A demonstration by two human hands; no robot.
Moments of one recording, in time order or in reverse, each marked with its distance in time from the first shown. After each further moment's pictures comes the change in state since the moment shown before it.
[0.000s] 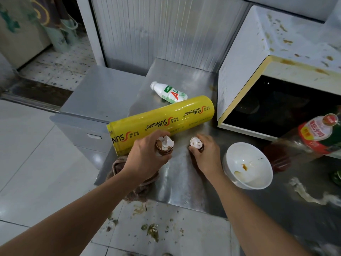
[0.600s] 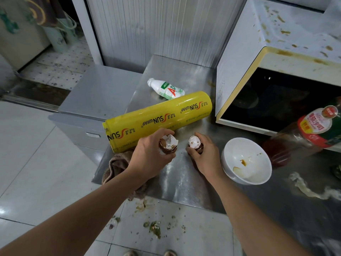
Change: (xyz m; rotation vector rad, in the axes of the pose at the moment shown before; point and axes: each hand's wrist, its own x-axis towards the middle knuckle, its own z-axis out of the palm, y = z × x) left_hand -0.001 0.010 0.016 -0.017 -0.003 0.007; right_hand -0.012 0.012 0.000 0.103 -0.042 -0.006
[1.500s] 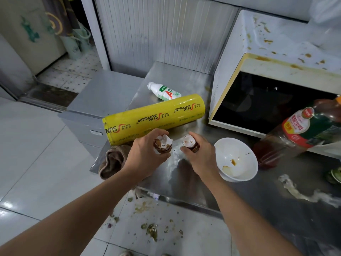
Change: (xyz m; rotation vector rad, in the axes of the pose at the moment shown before) left_hand -0.023 0.027 0.006 0.038 0.062 -0.066; right_hand -0.017 -0.017 -0.034 0.135 -0.038 -0.038
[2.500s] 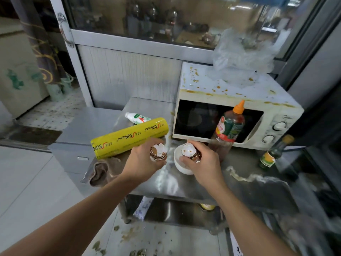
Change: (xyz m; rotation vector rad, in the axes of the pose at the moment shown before) left_hand -0.069 0.117 -0.019 -0.022 -0.027 0.151; right_hand -0.109 -0.077 -0.155 -0.005 0.185 -0.102
